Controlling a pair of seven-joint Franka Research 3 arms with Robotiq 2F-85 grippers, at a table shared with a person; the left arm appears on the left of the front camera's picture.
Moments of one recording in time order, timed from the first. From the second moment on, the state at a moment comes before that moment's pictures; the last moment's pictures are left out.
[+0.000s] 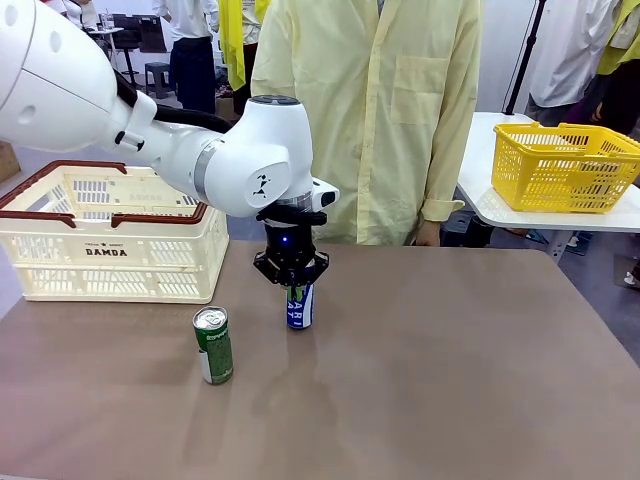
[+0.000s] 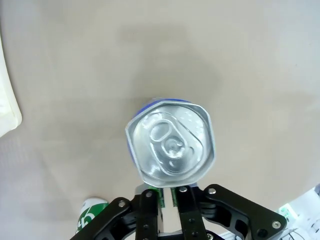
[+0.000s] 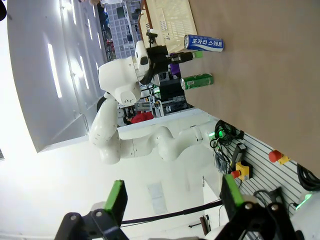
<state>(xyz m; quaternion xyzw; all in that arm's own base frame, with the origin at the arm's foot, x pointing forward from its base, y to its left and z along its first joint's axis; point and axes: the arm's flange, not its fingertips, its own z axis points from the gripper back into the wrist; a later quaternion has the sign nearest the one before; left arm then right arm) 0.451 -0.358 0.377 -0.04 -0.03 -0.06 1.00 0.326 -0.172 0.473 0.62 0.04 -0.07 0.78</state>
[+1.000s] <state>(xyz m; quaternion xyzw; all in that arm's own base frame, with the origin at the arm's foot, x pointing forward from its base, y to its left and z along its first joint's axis) 0.449 -0.356 0.375 -0.03 -0.02 -0.06 1.00 0.326 -0.172 0.473 0.62 0.04 -0.07 0.78</state>
